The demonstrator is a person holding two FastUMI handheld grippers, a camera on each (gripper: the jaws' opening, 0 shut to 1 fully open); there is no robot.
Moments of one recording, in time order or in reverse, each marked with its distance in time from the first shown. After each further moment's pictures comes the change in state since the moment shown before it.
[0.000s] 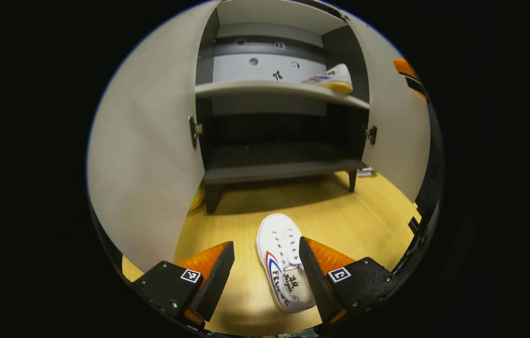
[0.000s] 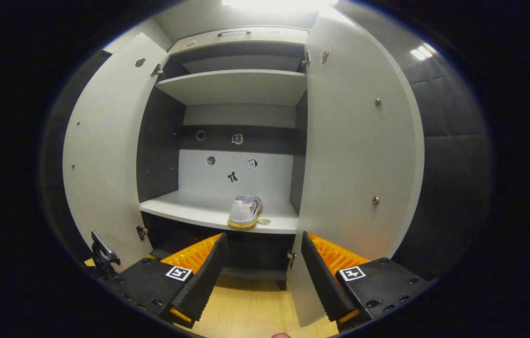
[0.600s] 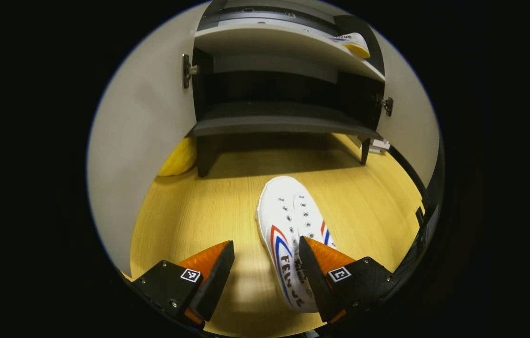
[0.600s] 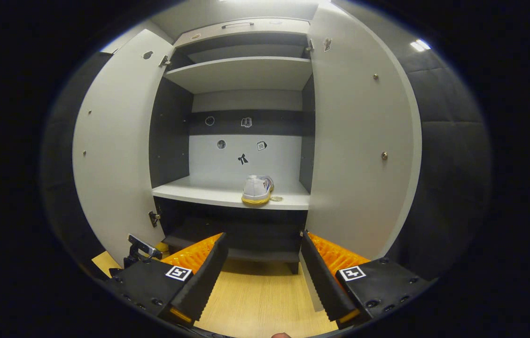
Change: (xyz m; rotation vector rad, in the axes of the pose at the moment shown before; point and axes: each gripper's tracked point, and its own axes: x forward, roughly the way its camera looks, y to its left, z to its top) left arm 0.041 0.005 -0.066 -0.042 0.206 0.004; right arm -0.014 0.023 -0.035 0.017 0.080 0.050
